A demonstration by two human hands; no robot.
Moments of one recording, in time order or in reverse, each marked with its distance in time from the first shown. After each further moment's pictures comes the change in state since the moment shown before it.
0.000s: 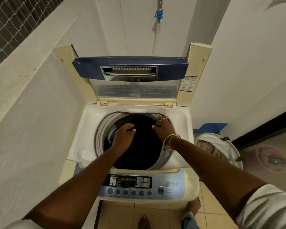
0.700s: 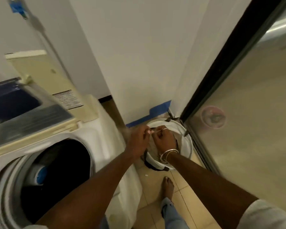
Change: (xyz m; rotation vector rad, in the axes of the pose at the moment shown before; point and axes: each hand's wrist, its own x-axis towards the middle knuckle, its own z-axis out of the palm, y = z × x) left_hand 0.005 0.184 0.339 0.121 -0.474 0.450; right_hand -0.026 0.256 -0.188 0.166 0.483 0.339
